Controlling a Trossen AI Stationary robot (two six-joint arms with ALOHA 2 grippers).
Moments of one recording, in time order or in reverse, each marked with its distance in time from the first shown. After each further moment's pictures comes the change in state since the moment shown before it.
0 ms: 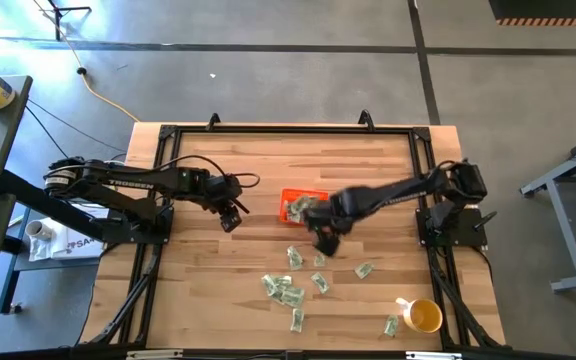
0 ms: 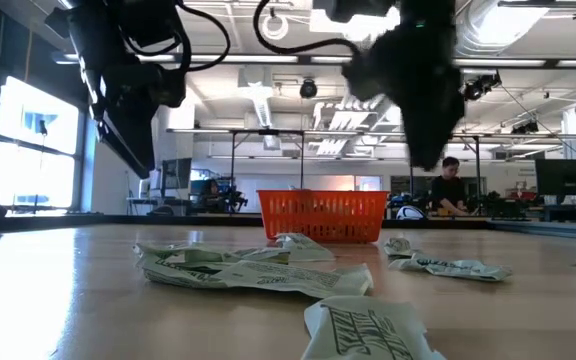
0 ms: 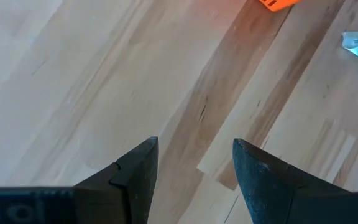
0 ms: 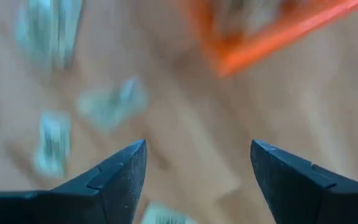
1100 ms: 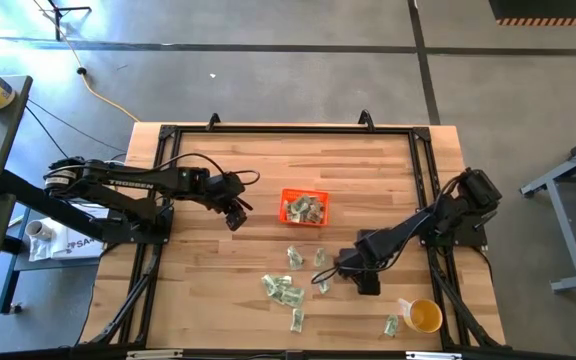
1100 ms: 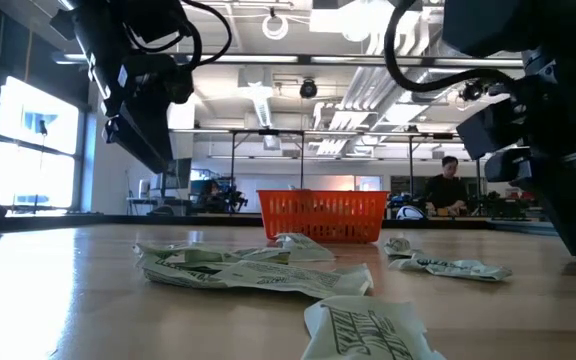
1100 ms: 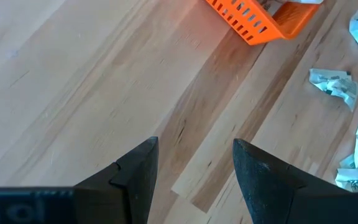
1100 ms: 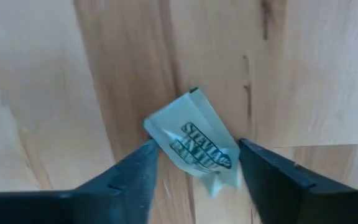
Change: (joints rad) left arm 0.000 0.001 0.000 0.087 0.023 -0.085; right arm 0.278 -0.005 -0.407 0.297 -0.106 -0.185
